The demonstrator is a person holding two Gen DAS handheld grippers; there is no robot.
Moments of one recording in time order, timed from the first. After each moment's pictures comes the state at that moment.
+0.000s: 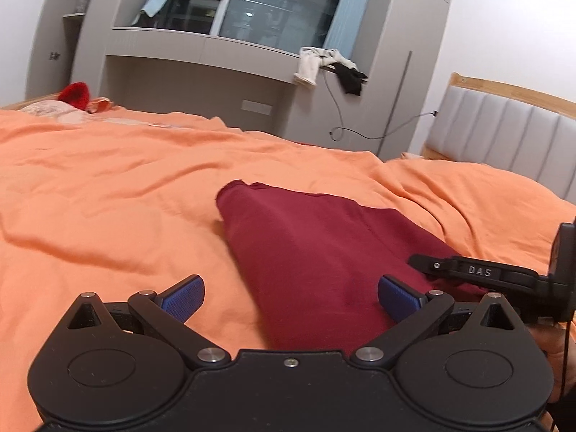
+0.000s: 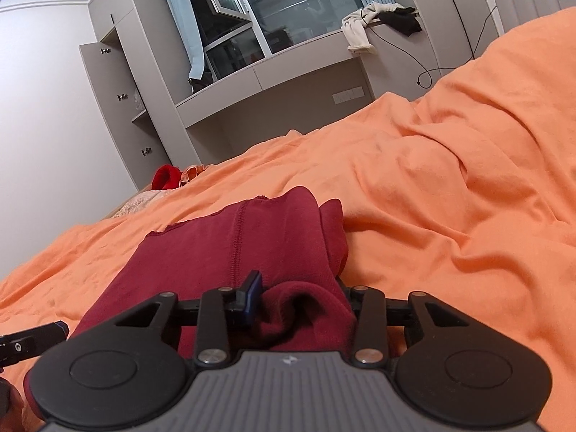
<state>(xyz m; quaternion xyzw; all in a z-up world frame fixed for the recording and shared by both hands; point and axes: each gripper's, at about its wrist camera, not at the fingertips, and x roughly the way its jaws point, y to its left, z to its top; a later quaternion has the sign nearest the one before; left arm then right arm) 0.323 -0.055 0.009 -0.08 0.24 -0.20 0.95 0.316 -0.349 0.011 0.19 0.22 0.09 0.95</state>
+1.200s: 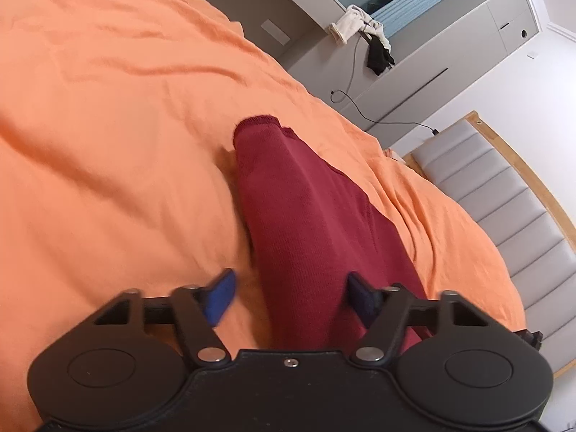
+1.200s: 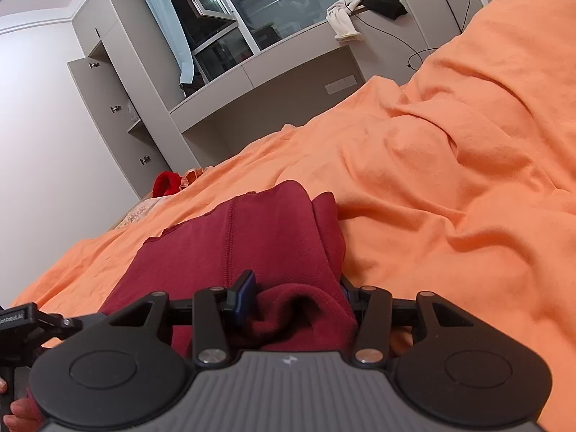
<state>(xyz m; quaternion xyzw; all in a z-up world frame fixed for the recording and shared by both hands) 0.403 -0.018 -0.032 -0.31 0.37 -0.26 0.84 0.323 -0.363 0.000 0.23 0.23 0.09 0.94</state>
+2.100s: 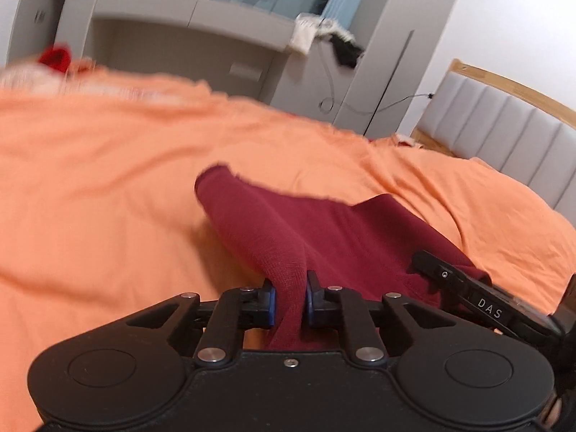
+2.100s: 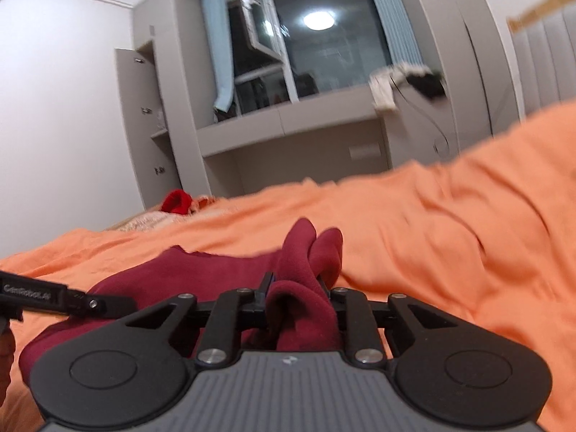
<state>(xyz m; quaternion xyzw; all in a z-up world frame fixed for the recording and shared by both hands) 0.381 -0.064 0.033 -0.10 0.29 -0.23 0.93 0.300 -0.311 0.041 0.10 0.13 0.09 0.98</state>
